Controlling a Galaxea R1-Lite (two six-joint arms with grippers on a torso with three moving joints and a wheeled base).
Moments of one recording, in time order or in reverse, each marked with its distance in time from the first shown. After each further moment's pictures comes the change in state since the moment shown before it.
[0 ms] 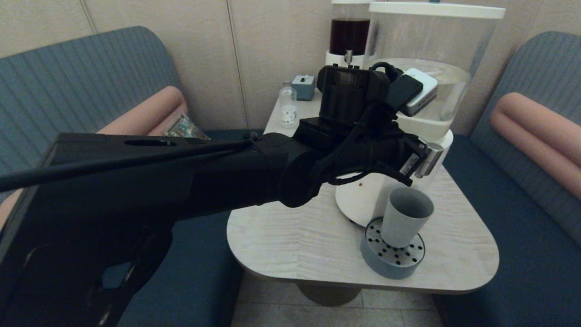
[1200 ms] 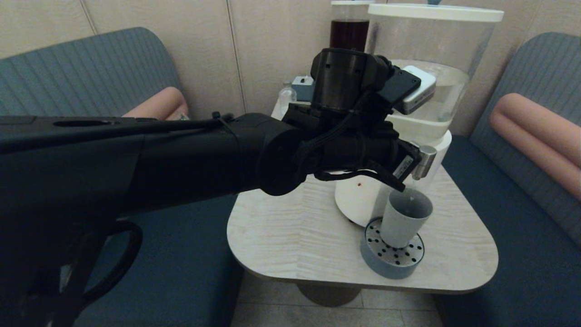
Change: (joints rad) left arm 0.008 -0.064 0.010 0.199 0.000 -0.001; right arm 0.000 0.000 0.000 0.000 0.000 0.000
